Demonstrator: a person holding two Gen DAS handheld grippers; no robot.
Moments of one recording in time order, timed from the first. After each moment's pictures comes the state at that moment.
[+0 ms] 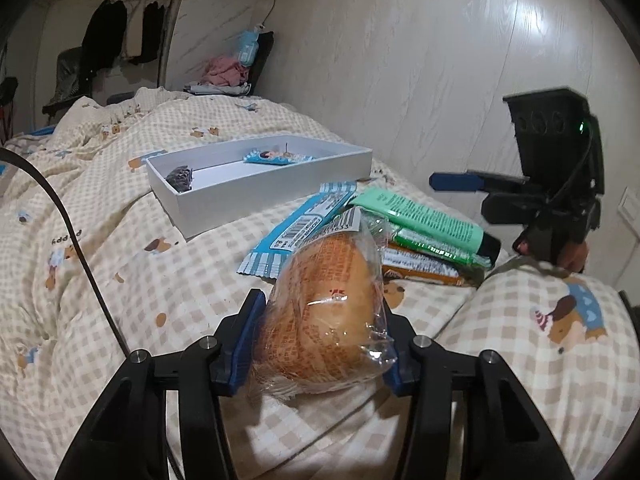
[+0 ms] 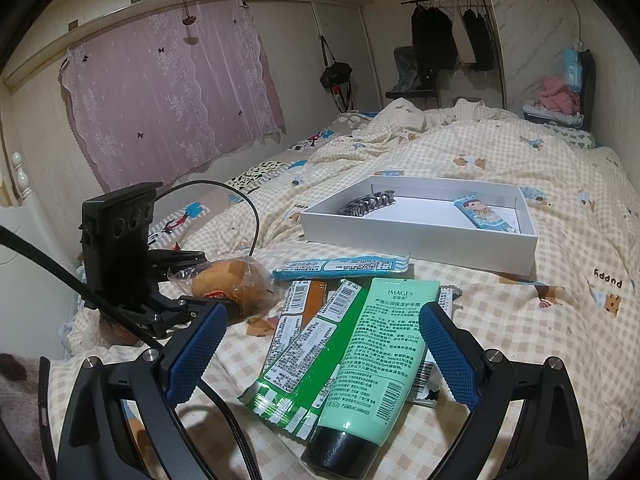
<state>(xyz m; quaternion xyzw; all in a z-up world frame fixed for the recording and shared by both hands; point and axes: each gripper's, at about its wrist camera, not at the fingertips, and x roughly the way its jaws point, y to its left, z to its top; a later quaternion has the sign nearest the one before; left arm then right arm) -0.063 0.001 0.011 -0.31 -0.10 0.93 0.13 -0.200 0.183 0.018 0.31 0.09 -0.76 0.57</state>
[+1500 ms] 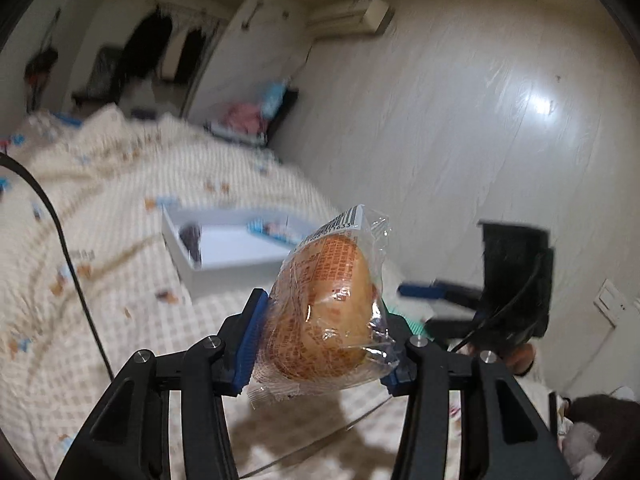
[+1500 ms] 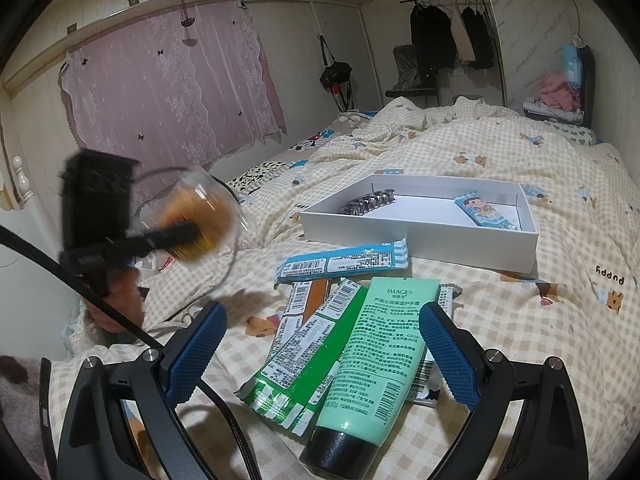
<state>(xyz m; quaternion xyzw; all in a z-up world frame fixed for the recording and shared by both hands) -0.033 -0.015 0.070 -0.20 -0.20 0.96 0.10 -0.201 0.184 0.017 0.32 0.09 -0.75 0.57</state>
